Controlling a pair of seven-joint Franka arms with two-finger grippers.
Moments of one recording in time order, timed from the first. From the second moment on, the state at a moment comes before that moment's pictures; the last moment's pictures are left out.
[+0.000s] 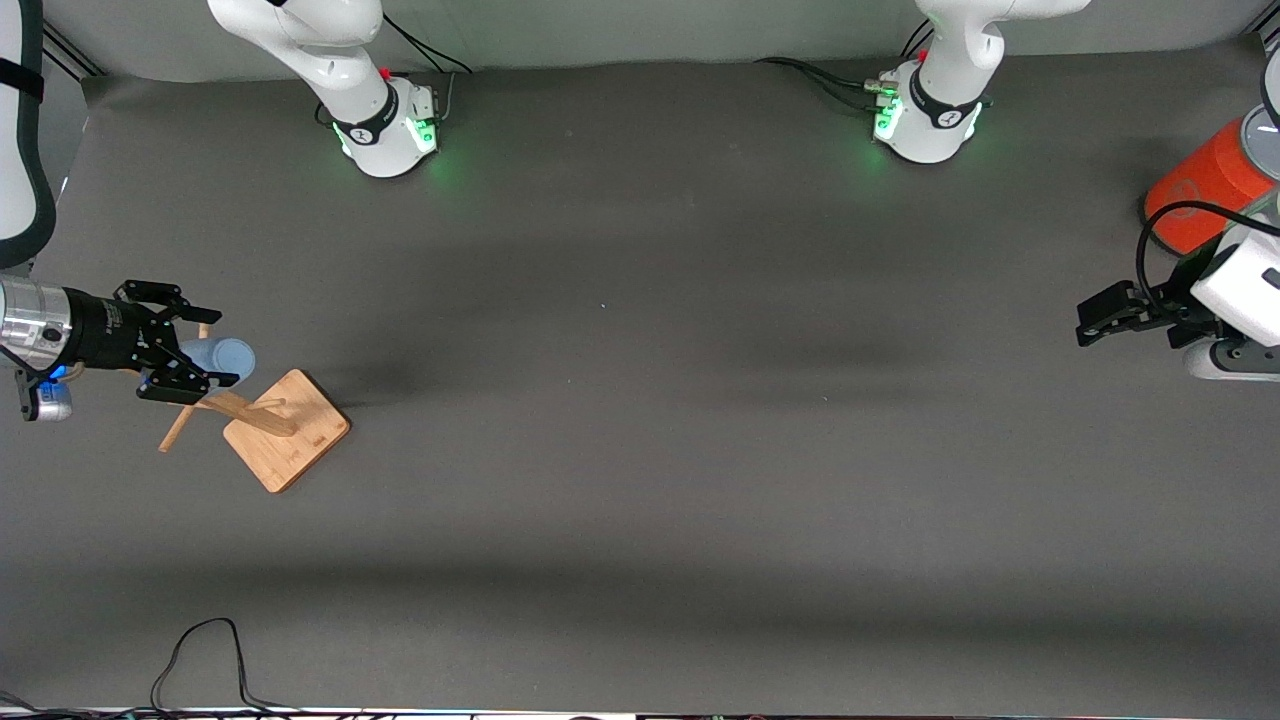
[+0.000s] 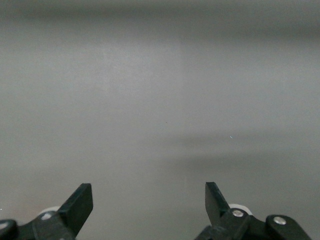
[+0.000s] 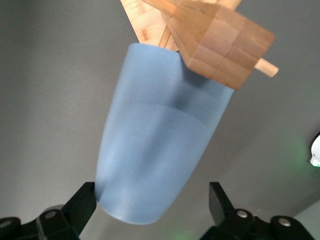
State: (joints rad) left arm -0.03 0.09 0.00 -1.58 -0.01 1.68 0.00; right arm -0.14 0.20 -0.03 -1.68 0.35 1.60 0.93
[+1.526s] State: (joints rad) left arm -0.03 0.10 0.00 -1.58 -0.01 1.68 0.00; right arm -0.14 0.19 -0.05 -1.75 0.38 1.67 0.89
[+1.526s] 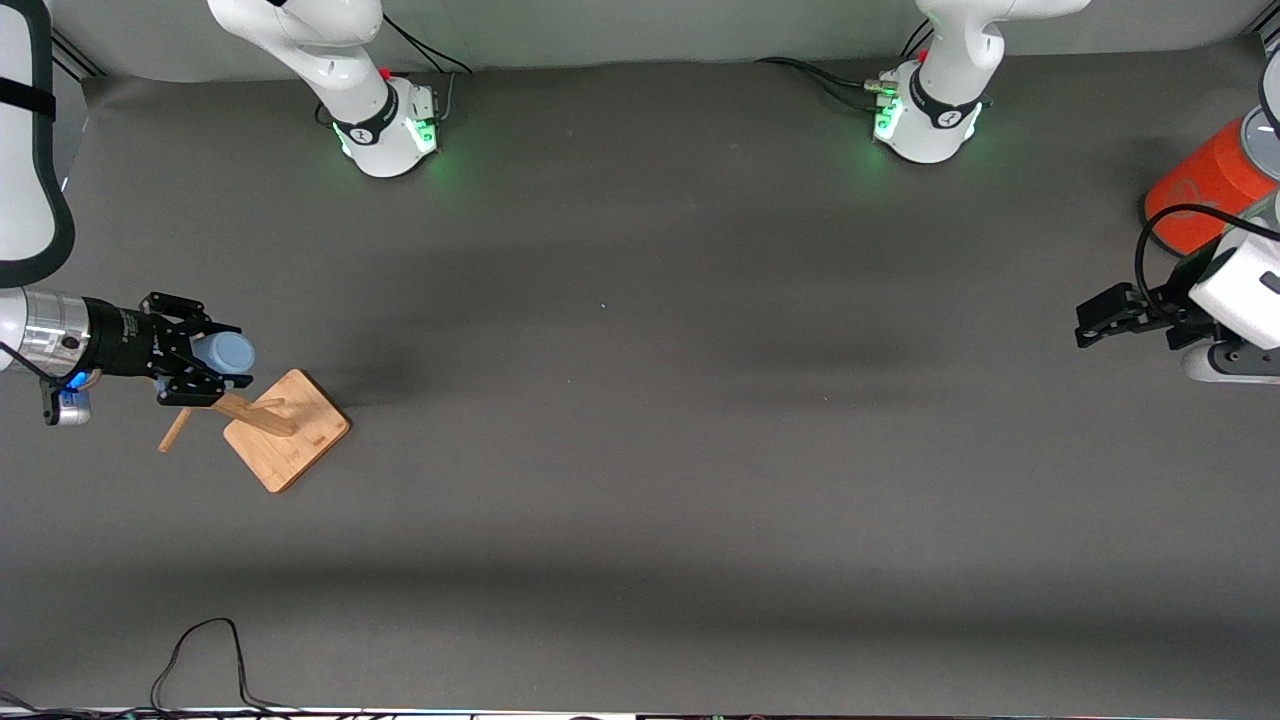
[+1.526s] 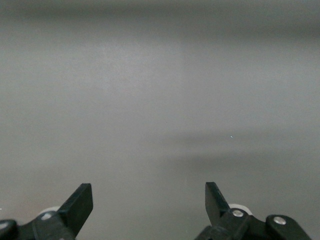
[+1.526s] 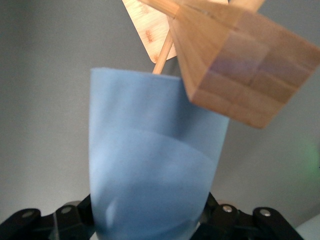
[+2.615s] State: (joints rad) left arm -0.03 0.11 0.00 -1.57 -0.01 1.68 0.00; right arm -0.13 0.18 -0.04 -1.71 0.46 1.67 0.89
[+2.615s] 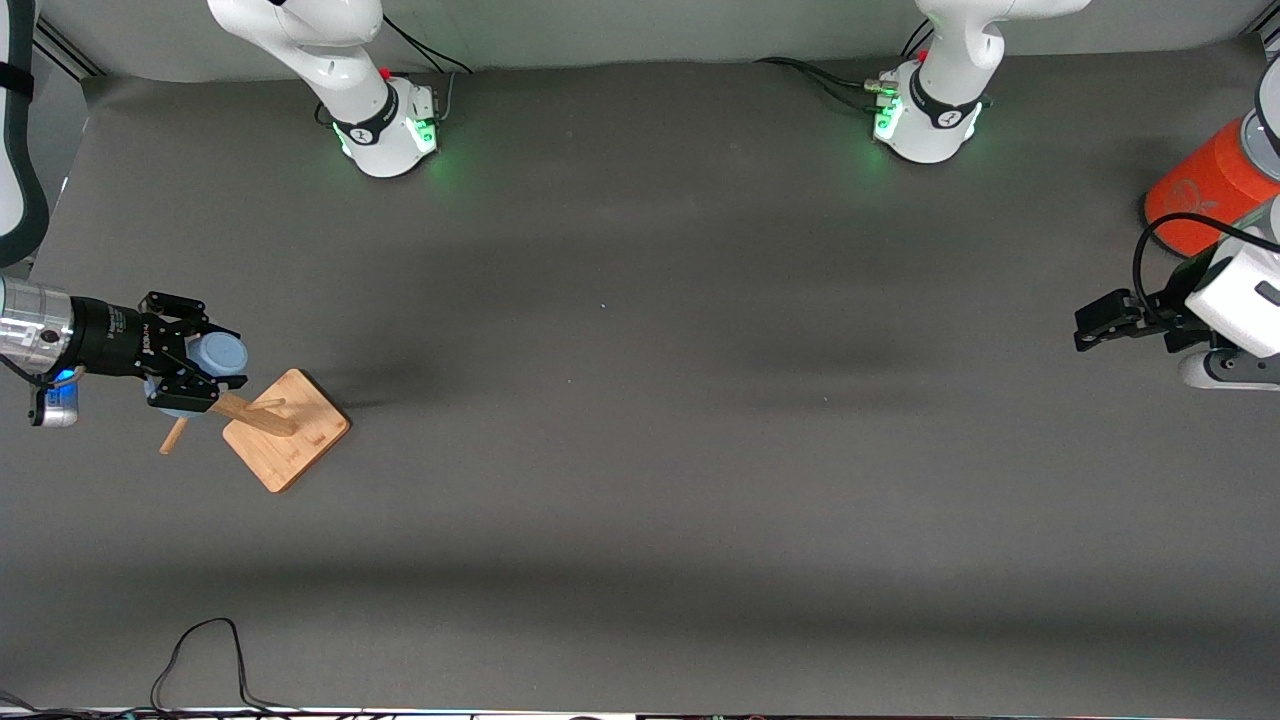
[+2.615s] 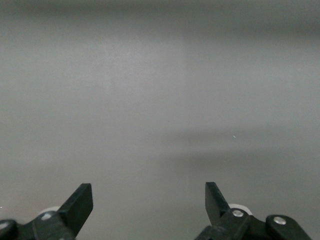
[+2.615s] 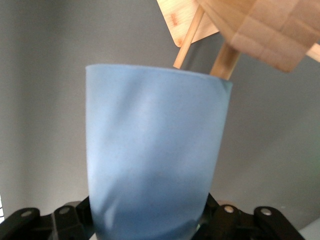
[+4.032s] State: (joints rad) left arm -0.02 -0.04 0.00 -1.72 0.09 1.70 -0.07; right arm 0.19 0.18 -0.04 -1.57 0.57 1.70 1.09
